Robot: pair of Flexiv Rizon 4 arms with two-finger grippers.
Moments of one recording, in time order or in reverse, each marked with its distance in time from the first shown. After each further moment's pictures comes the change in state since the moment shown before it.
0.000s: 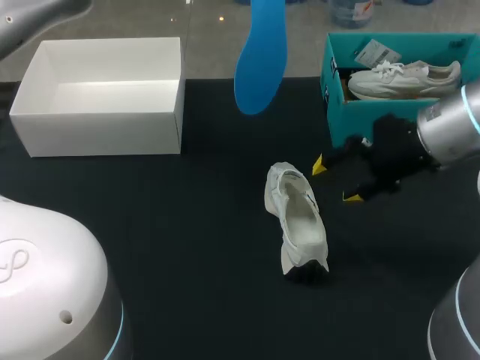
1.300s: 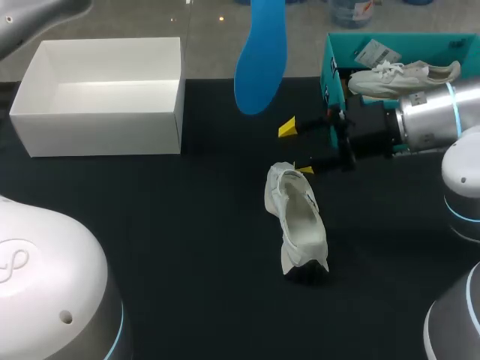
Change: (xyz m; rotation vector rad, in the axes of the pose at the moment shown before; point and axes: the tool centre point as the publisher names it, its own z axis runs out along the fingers) left arm 0.000 0.000 0.000 0.000 0.000 0.000; right arm 0.094 0.024 0.023 0.102 0.422 -0.031
